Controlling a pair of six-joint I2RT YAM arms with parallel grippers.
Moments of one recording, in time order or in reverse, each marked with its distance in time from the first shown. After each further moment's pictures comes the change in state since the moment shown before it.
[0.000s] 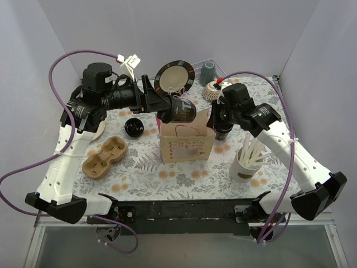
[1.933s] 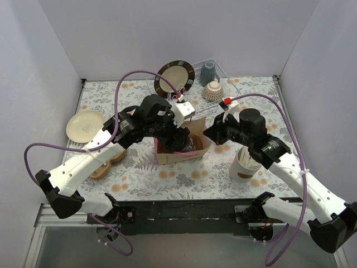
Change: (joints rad) left arm -0.473 0.048 -0.222 -0.102 -0.551 0.691; right arm 0.000 -0.327 -0.481 0.521 -0.190 -0.142
